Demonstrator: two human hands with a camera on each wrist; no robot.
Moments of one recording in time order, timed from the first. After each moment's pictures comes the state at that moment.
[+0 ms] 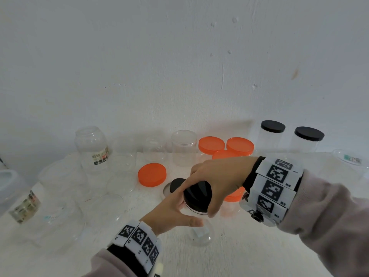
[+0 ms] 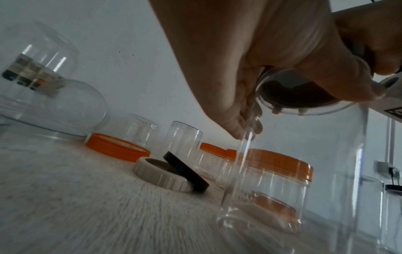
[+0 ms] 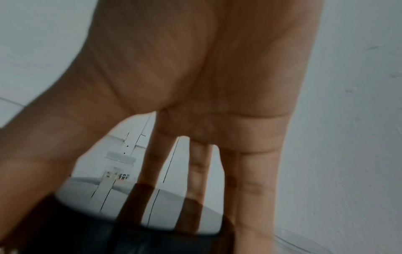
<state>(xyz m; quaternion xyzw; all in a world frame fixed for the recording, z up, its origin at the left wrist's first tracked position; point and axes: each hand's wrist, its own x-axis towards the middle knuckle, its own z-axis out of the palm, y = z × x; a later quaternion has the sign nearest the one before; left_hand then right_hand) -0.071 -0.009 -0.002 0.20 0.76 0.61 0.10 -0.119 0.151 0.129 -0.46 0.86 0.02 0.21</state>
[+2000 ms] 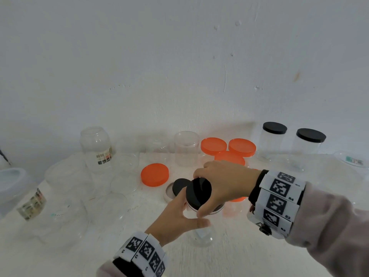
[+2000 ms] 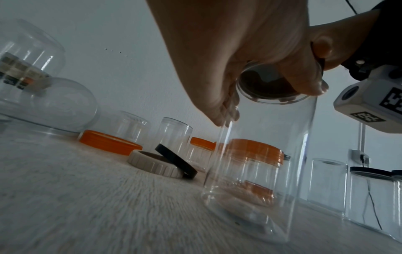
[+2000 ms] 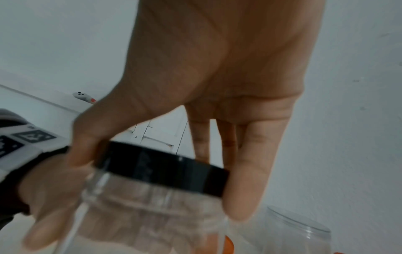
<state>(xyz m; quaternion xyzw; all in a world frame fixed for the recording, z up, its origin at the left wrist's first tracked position) -0.053 -0.001 -0.012 0.13 0.80 0.59 0.04 -0.110 0.157 0.108 -0.39 0.92 0.01 0.08</state>
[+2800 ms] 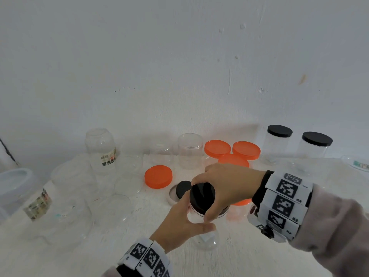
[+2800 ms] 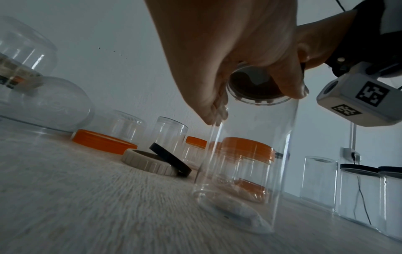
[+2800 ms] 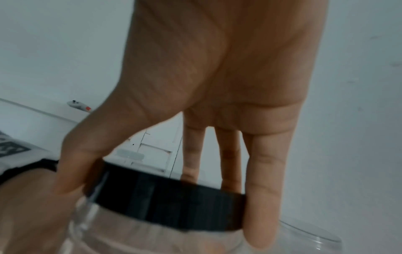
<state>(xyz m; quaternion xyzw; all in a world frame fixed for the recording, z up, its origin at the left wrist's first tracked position) -0.049 0.003 -0.015 0.12 0.80 0.58 0.01 -0.112 0.154 0.111 -0.43 0.90 -0.01 0.10</state>
